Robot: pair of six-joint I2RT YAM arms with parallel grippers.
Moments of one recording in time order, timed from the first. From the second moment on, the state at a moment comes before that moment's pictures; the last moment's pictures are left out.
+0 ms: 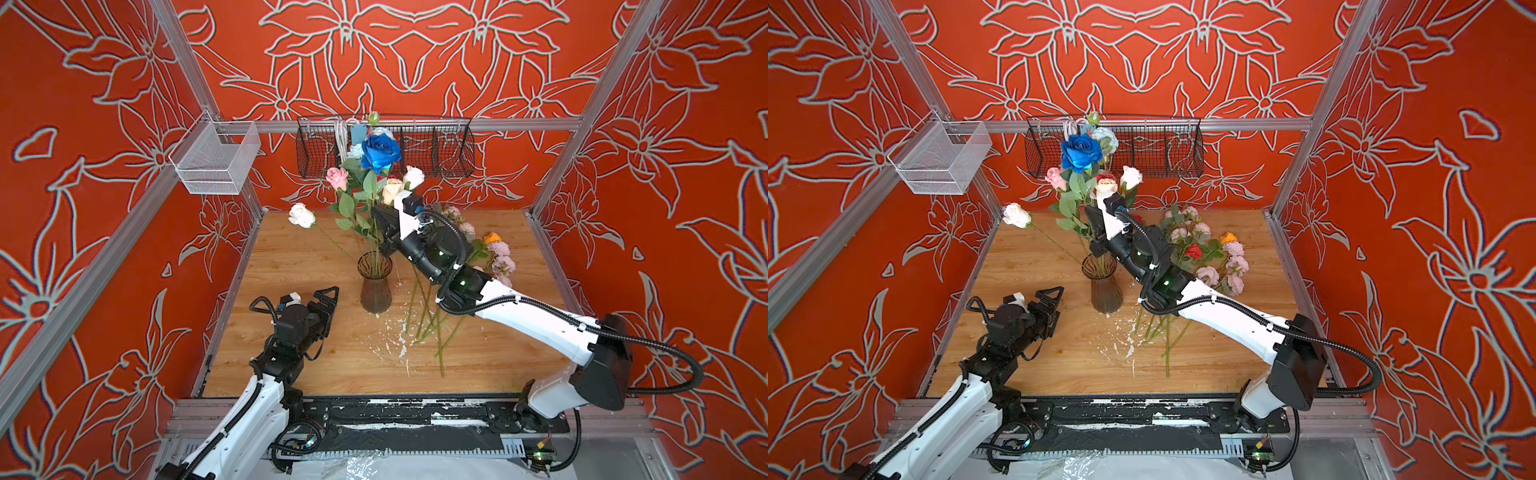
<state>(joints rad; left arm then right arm) -0.22 0.66 0.23 0.04 0.09 -1.38 0.91 1.52 1.32 0.42 0.15 0.03</state>
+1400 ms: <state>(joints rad) -0.22 0.79 0.45 -0.06 0.14 -1.23 0.95 0.99 1.01 -0.20 0.32 0.22</state>
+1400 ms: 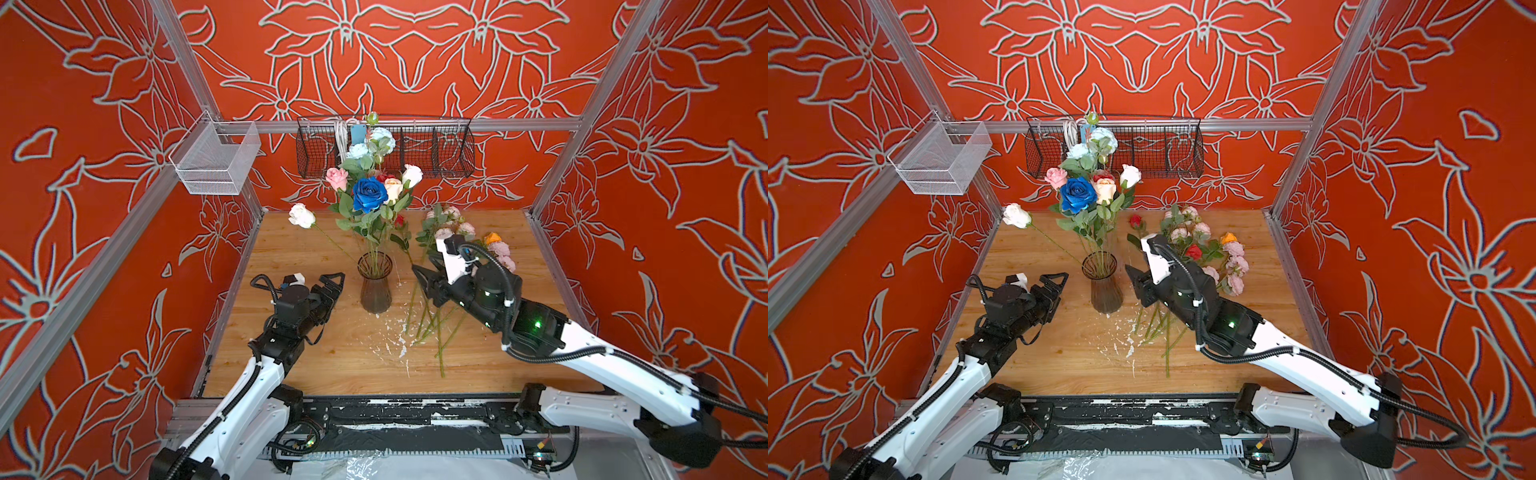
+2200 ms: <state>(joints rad) -0.22 0.67 0.42 -0.30 0.14 -0.95 0.70 1.64 0.73 0.34 -0.23 0.82</state>
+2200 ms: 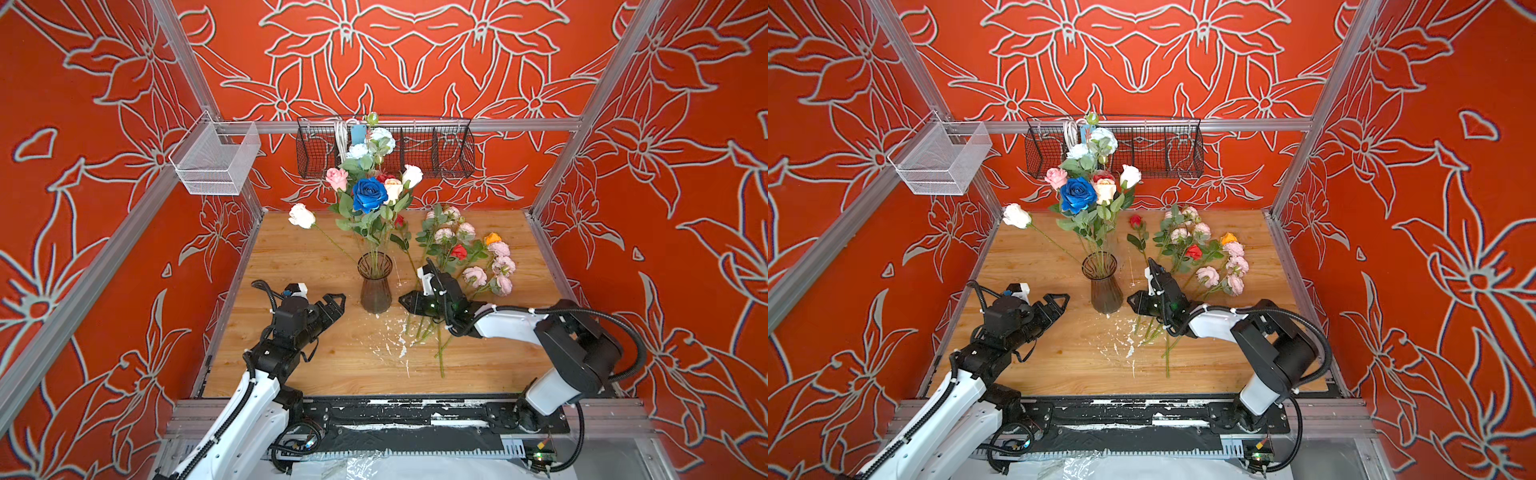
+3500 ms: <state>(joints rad) -0.24 0.75 0.43 -0.22 0.00 -0.85 0.78 2.06 1.38 0.20 -0.24 0.68</state>
